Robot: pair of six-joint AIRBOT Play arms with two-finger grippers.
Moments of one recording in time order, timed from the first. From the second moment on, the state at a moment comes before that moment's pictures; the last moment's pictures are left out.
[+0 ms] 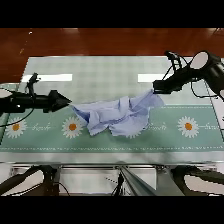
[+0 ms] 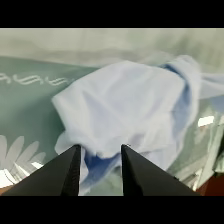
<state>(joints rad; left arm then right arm) 0.24 -1.20 0.79 0.62 -1.20 -1.21 0.09 -1.42 1.29 -1.23 1.25 1.47</state>
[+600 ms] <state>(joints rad) -0.05 -1.22 0.81 0.74 -1.21 -1.27 0.09 -1.42 1.29 -1.23 1.25 1.45</state>
